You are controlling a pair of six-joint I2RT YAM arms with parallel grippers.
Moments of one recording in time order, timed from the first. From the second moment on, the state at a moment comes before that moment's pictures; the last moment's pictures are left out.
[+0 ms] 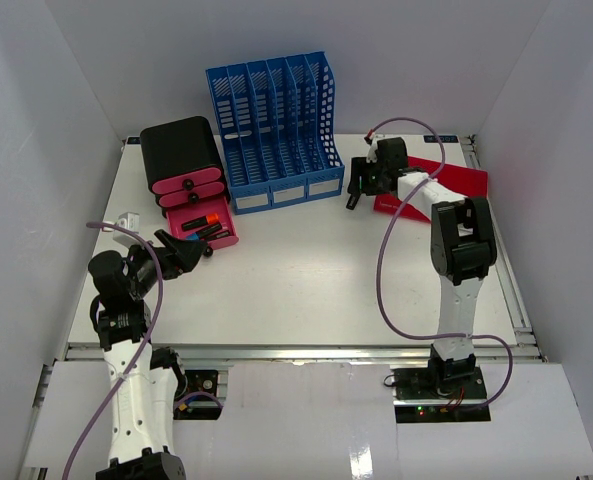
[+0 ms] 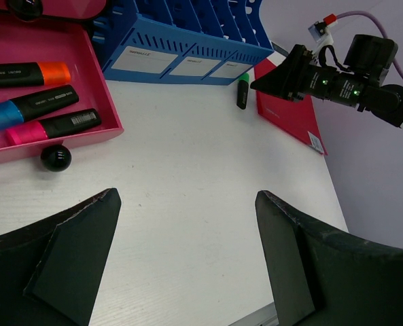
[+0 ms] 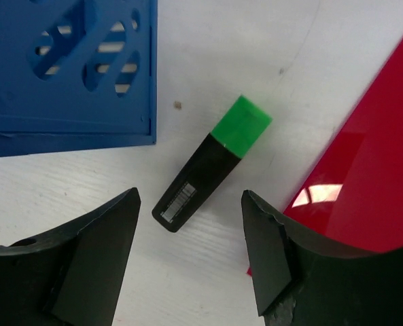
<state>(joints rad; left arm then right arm) 0.29 0.54 0.51 -0.19 0.70 -0.53 0.26 2.09 1.55 -0.19 -0.18 0.12</state>
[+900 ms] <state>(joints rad) 0.29 0.54 0.51 -0.19 0.70 -0.53 0.33 2.18 1.54 -0.10 0.16 0.30</state>
